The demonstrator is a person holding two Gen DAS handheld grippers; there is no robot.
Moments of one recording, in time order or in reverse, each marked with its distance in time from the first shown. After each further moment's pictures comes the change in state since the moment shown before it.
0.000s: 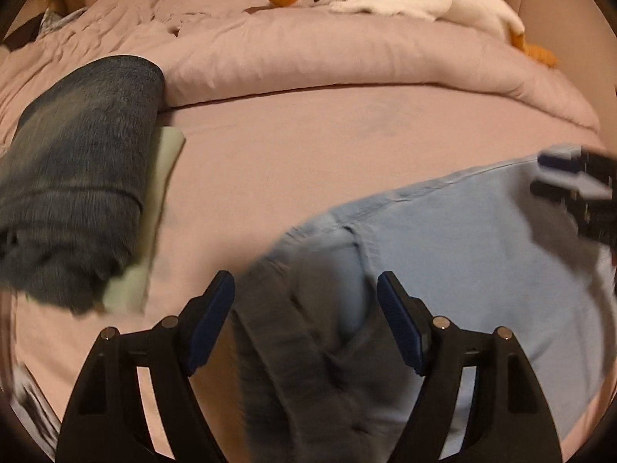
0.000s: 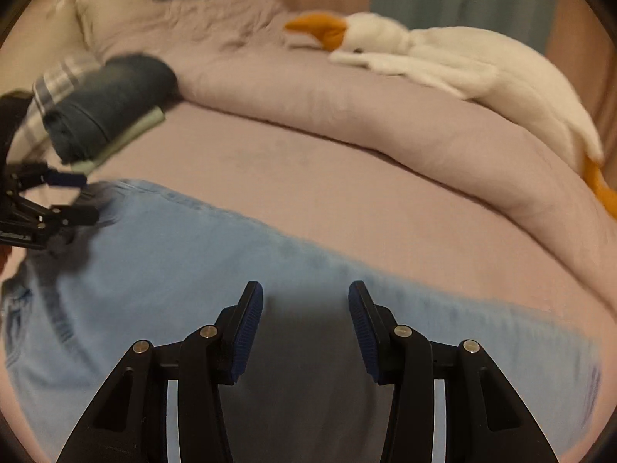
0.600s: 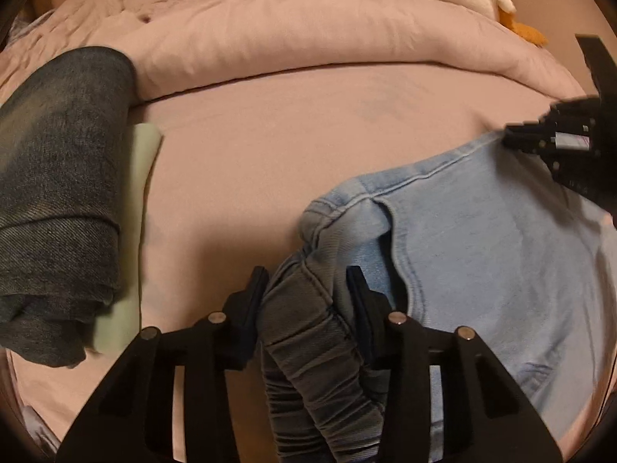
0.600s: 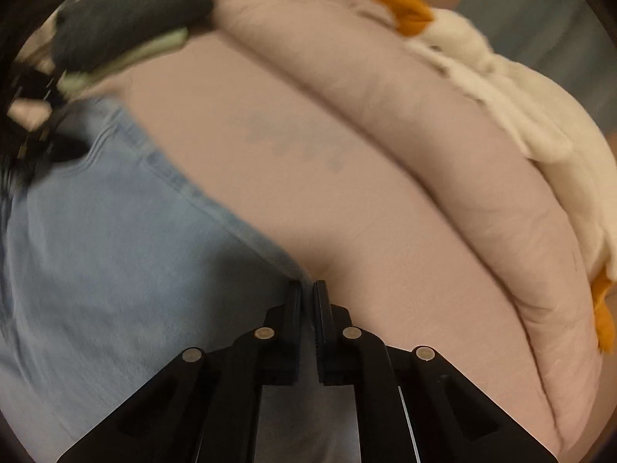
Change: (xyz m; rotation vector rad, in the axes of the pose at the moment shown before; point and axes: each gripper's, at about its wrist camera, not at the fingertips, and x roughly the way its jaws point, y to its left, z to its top) left arm 0.026 0.022 0.008 0.039 0.067 -0.072; right arm 0.039 0.031 0.021 -0.307 0.142 -0.070
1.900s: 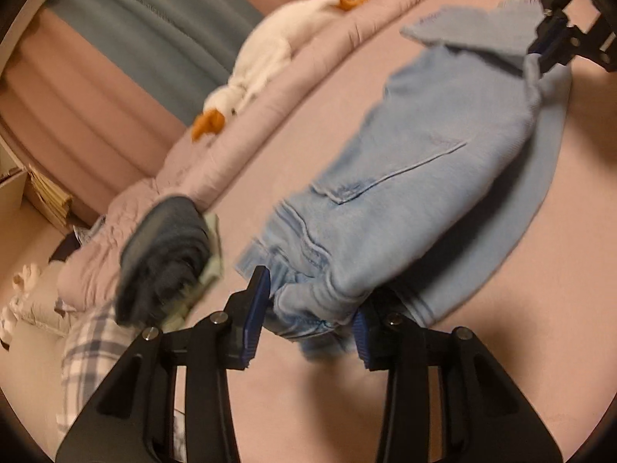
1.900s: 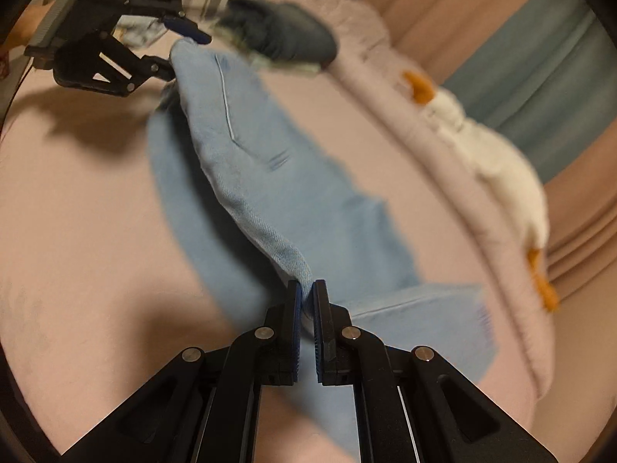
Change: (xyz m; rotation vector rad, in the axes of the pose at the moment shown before) left arm -0.118 -0.094 -0.226 0.670 -0.378 0.391; right arm -0.171 0.156 -0.174 -0.162 -0.133 -0.124
